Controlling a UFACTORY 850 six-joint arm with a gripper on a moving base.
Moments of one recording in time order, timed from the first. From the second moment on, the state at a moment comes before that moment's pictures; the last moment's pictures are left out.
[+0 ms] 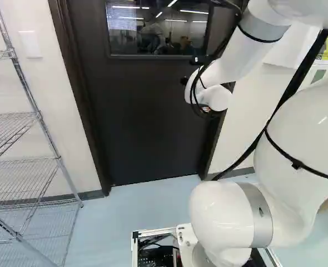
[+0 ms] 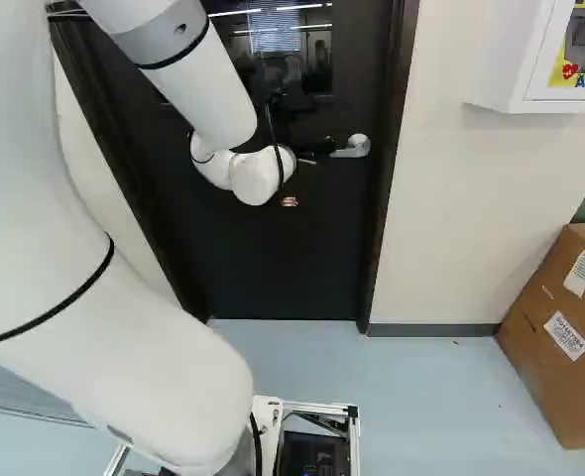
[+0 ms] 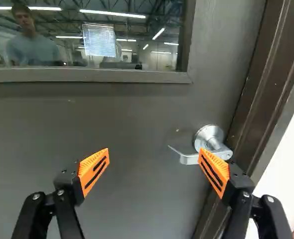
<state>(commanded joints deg) -10.6 5.1 -33.4 -2.9 50.0 0.0</state>
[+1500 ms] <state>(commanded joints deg) -11.9 -3.0 -42.2 -6.2 50.0 0.0</state>
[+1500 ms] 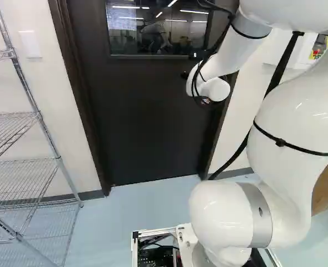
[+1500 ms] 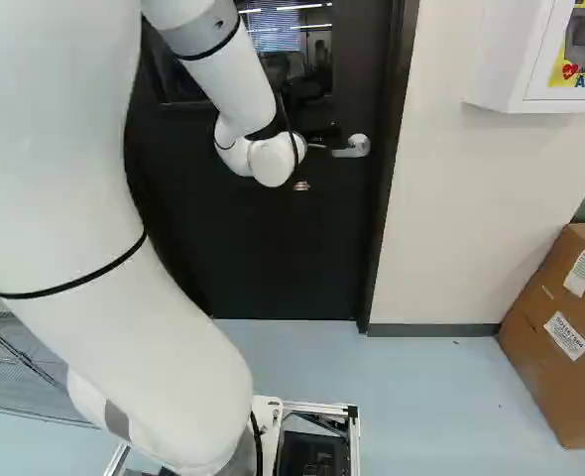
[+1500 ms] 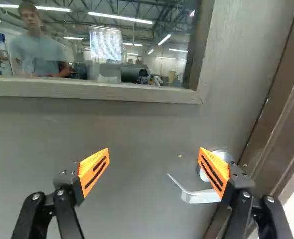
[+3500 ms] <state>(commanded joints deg) -12.7 -19.9 -47.7 -6.2 50.0 0.0</state>
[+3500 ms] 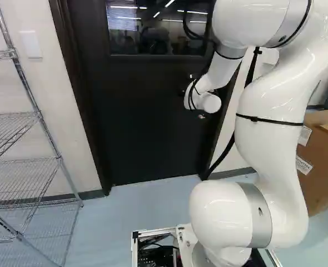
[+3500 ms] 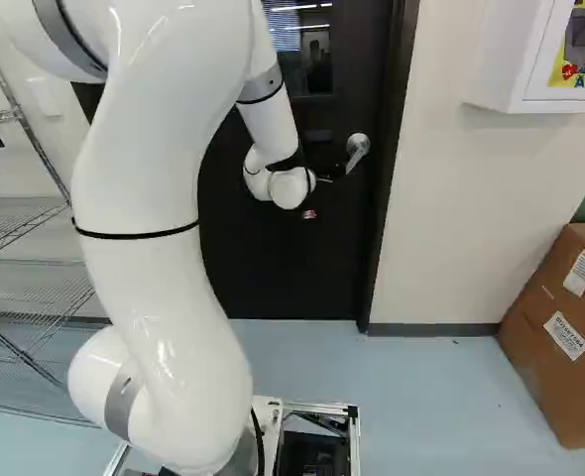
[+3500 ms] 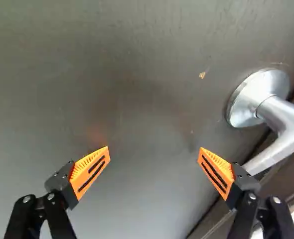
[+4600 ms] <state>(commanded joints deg) -10.6 -33.7 -58.8 -6.9 50.0 0.0</state>
